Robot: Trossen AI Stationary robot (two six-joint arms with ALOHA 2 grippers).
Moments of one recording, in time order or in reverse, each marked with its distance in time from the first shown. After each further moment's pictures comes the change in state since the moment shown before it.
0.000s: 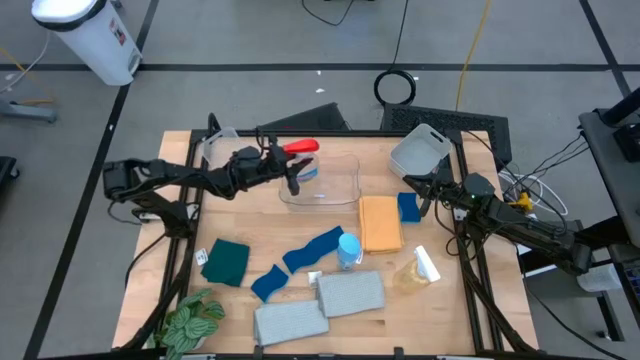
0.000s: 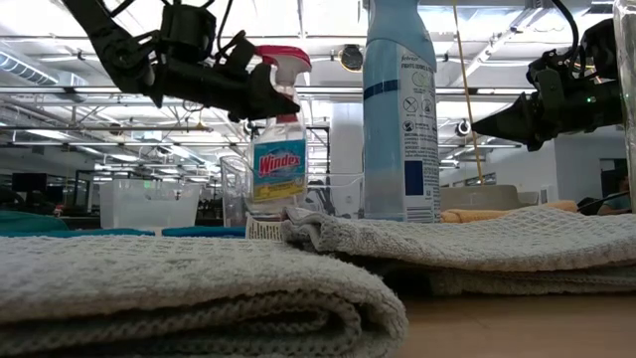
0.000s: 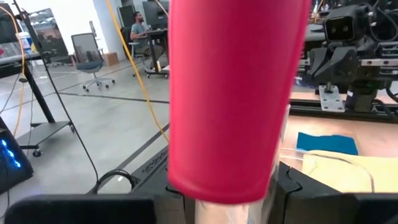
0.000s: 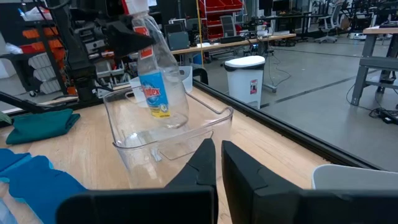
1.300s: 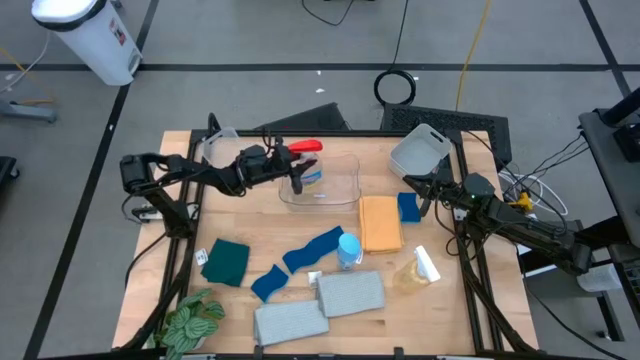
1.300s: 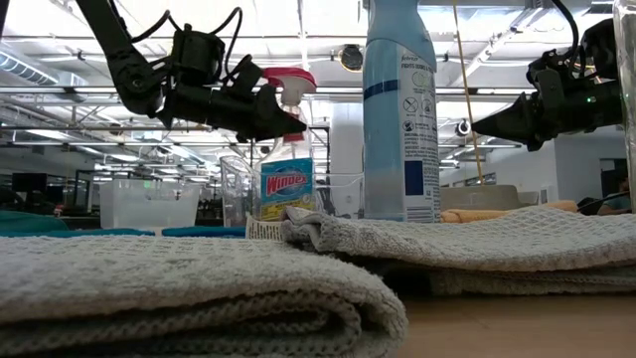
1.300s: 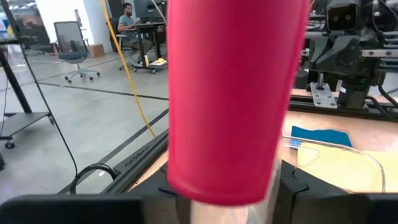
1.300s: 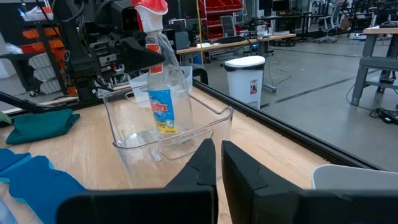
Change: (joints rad) left arm 0.058 0.144 0.000 0.117 0.106 -0.071; right arm 0.000 0.000 0.000 0.000 0.000 0.000
